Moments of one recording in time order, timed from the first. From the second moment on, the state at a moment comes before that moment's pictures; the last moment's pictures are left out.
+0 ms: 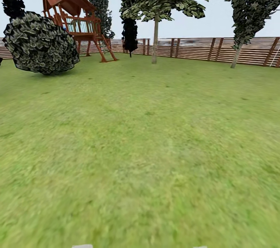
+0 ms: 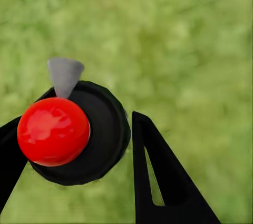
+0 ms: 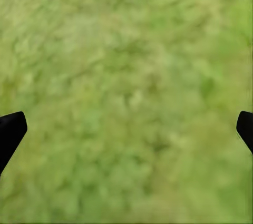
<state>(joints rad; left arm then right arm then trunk) -0.38 0.00 0.53 -0.04 -0.52 -0.26 0.17 -0.32 0.01 -0.65 -0.08 0.51 -0.48 0.38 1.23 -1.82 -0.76</state>
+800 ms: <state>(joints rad) -0.38 0.00 0.53 -0.04 -0.52 -0.26 0.17 -0.32 0.01 -0.65 -0.08 0.51 -0.48 0.38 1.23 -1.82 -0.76</state>
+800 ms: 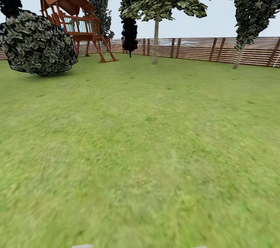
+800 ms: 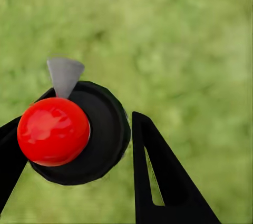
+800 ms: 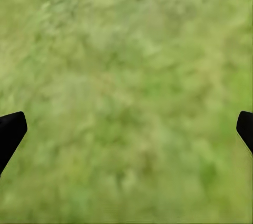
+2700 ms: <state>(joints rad) -0.38 0.00 0.53 -0.04 -0.52 -0.26 0.17 -0.32 0.01 -0.65 -0.08 0.51 -0.48 0.38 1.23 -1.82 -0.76</state>
